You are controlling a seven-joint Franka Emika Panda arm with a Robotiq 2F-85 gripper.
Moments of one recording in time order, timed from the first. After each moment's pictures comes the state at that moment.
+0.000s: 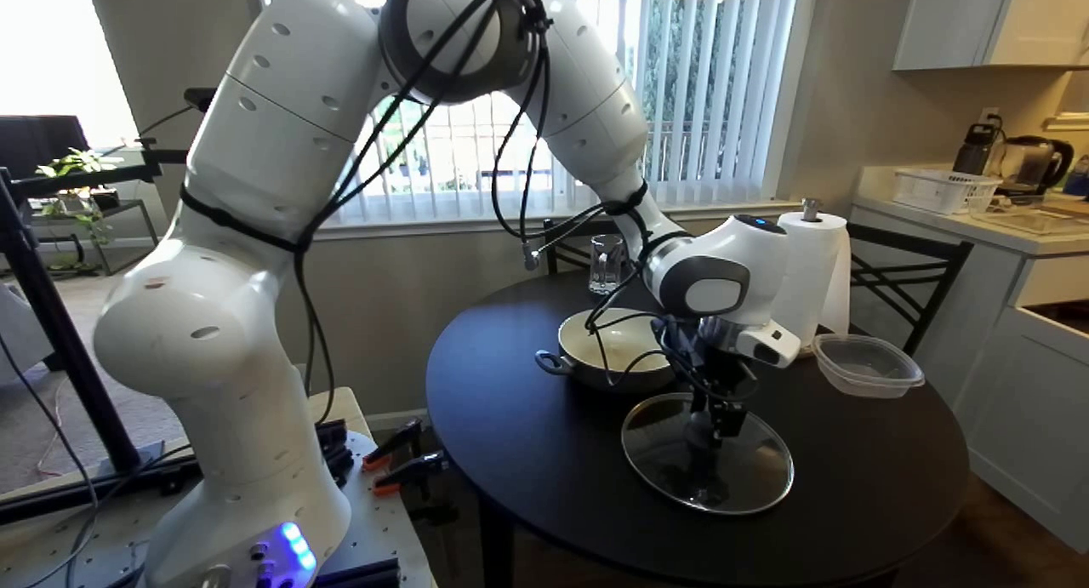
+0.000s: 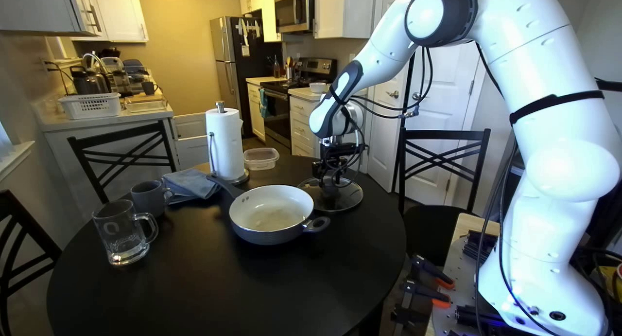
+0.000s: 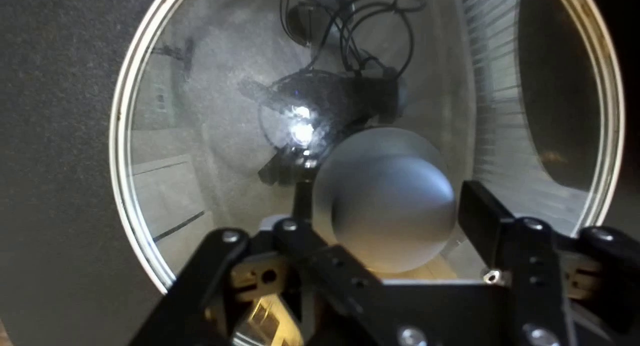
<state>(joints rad) -0.20 0.59 -0.11 -1.94 0.17 2.48 0.11</state>
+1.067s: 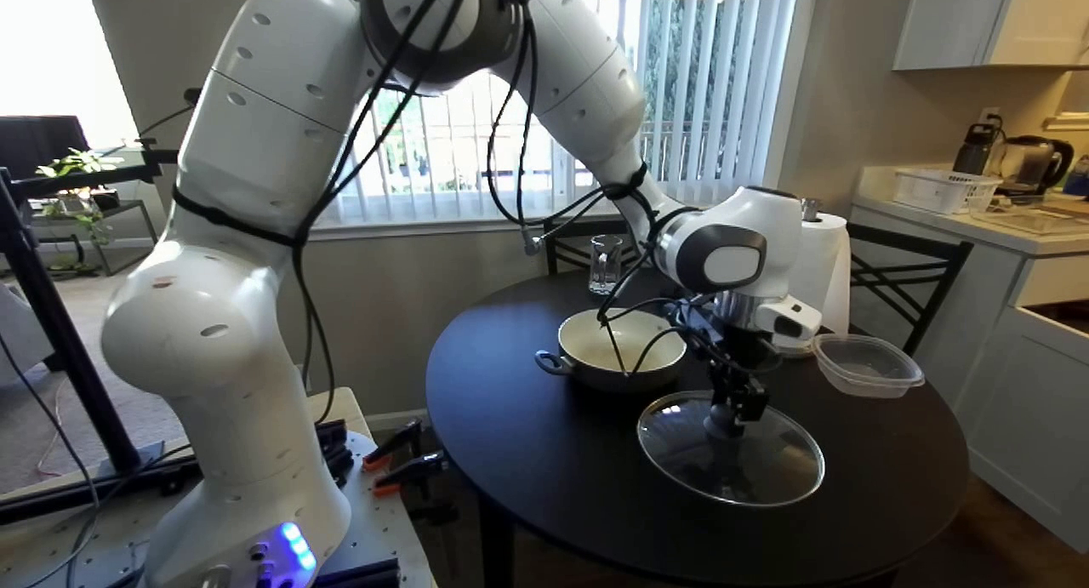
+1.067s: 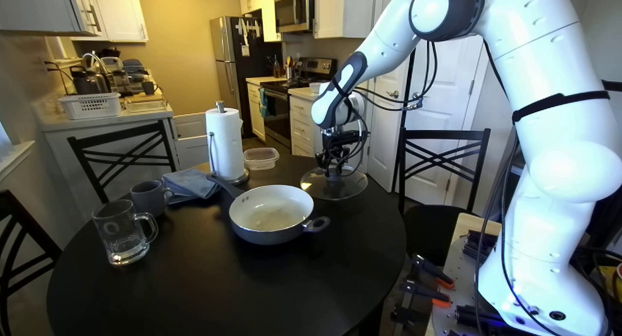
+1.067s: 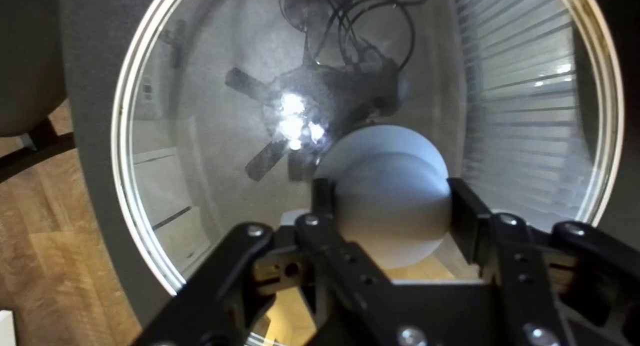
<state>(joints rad) -0.15 0.53 -0.19 -1.92 0.06 2.41 0.16</state>
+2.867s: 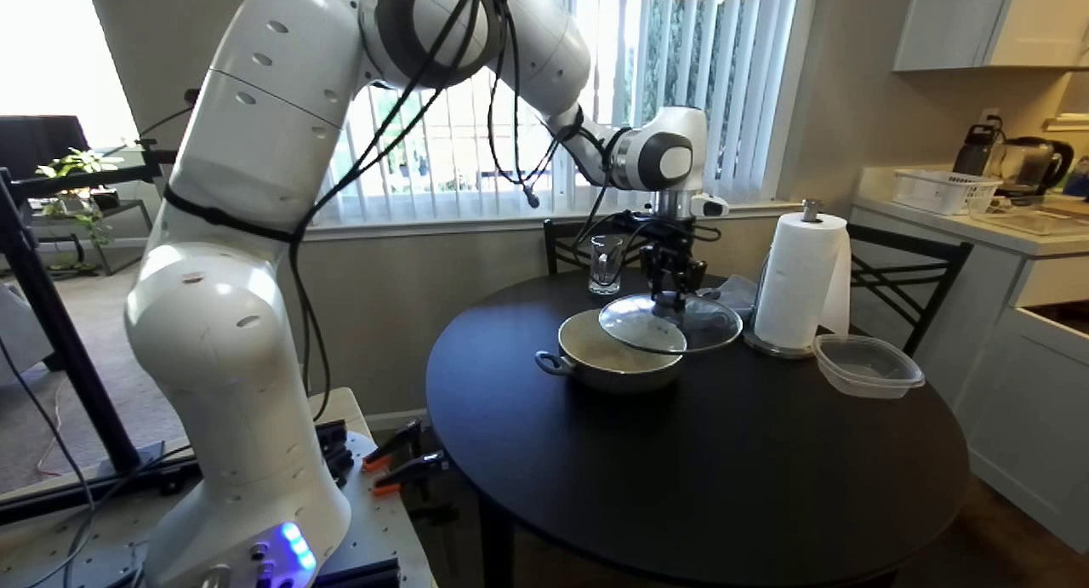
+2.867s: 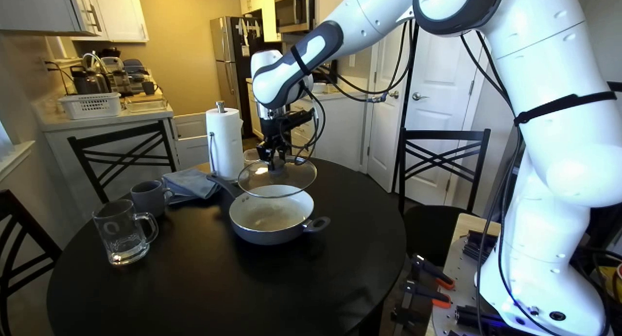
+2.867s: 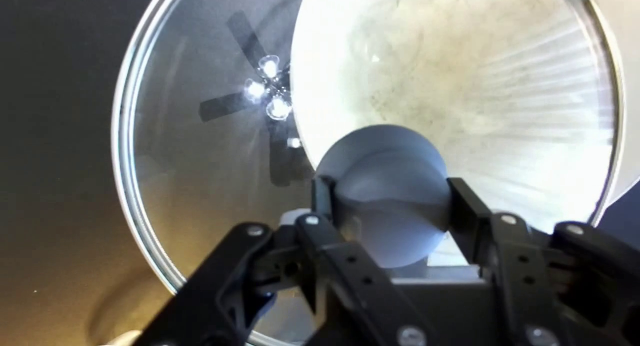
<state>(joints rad) 0.03 0.52 0.00 -1.67 -0.07 2.19 0.06</state>
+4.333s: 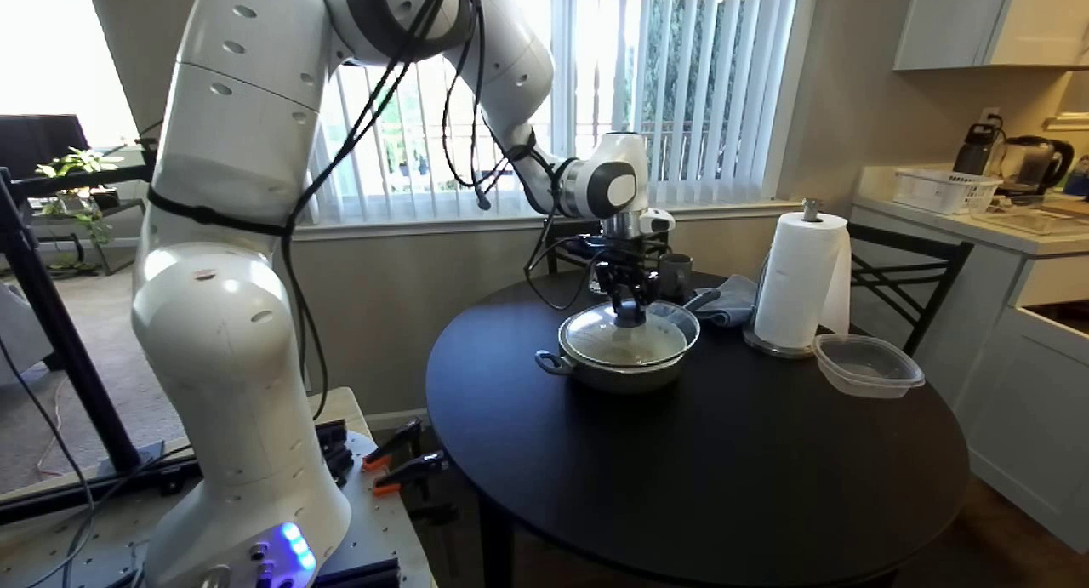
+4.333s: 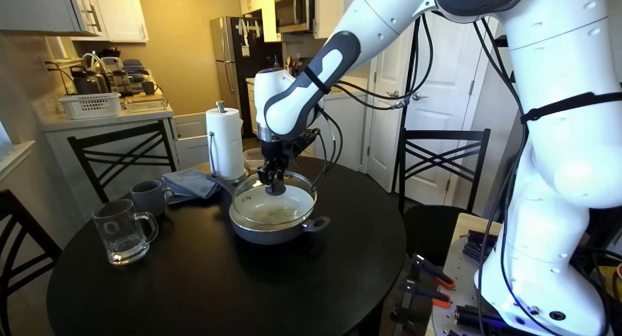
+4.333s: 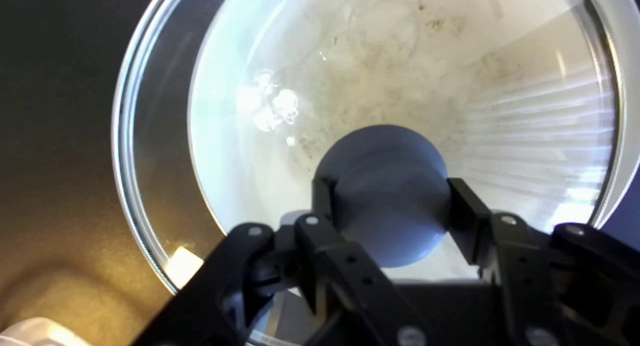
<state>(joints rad) 0.11 0.41 0.02 -1.98 -0.14 2.48 0.06</state>
